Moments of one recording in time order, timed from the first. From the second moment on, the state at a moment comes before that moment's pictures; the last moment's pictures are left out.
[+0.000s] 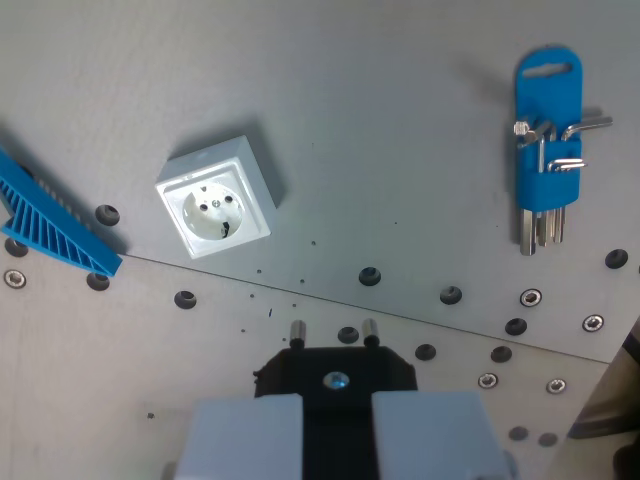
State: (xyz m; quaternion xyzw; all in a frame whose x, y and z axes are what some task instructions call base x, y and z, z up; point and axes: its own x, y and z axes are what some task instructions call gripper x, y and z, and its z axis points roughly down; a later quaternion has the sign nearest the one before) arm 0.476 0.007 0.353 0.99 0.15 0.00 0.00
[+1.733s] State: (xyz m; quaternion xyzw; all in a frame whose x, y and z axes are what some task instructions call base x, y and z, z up) arm 0.464 0.015 0.314 0.98 0.17 -0.02 0.00
